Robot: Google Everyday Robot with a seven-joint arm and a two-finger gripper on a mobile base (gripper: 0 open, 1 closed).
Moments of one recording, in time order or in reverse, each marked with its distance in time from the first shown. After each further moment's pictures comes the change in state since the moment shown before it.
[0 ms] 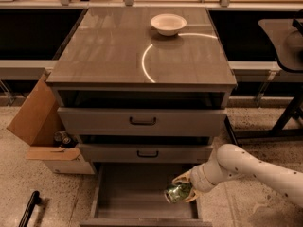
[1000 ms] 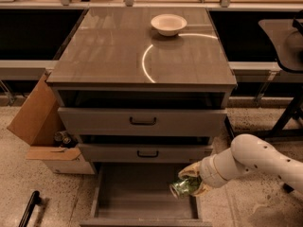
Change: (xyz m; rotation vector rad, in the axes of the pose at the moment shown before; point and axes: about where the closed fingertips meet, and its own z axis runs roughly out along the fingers) arm -0.057 -0.015 -0.092 0.045 0.099 -0.114
